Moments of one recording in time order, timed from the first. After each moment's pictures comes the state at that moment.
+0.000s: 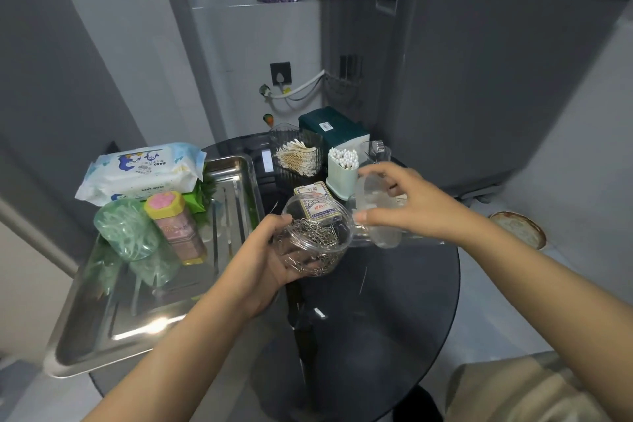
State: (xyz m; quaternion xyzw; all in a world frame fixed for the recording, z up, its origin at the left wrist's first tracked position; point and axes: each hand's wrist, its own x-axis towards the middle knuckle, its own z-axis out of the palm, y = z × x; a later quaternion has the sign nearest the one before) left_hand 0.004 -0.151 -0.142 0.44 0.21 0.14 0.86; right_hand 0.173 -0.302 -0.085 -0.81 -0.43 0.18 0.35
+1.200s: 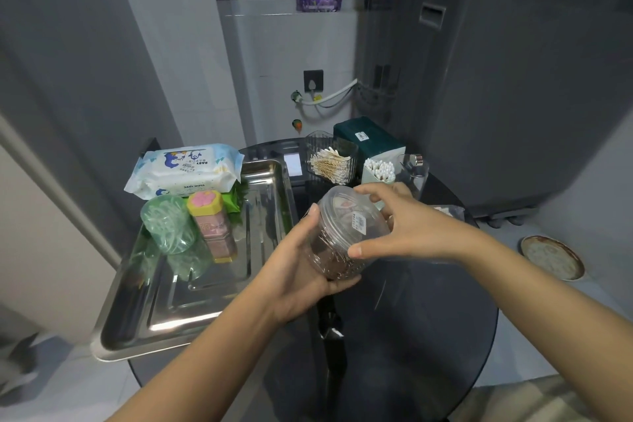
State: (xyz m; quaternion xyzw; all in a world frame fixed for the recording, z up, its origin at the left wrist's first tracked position) left_hand -0.003 -0.146 -0.133 0.39 0.19 0.08 0.90; right_hand 0.141 -0.260 -0.077 -0.79 -0.48 0.27 0.27
